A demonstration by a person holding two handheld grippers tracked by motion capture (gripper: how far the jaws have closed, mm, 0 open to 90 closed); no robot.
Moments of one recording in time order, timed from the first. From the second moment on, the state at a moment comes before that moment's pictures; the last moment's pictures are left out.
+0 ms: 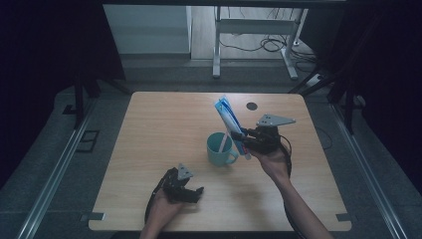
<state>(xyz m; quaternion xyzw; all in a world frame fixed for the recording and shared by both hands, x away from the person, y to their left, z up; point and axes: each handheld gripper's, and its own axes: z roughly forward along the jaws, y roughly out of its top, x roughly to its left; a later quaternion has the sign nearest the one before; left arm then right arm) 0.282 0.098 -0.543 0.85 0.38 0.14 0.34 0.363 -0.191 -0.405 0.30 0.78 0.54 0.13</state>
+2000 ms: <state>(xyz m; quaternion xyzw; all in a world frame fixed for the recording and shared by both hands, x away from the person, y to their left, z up) 0.282 0.098 -0.543 0.85 0.38 0.14 0.34 0.396 -0.120 -0.444 0.29 0.78 0.54 0.15</state>
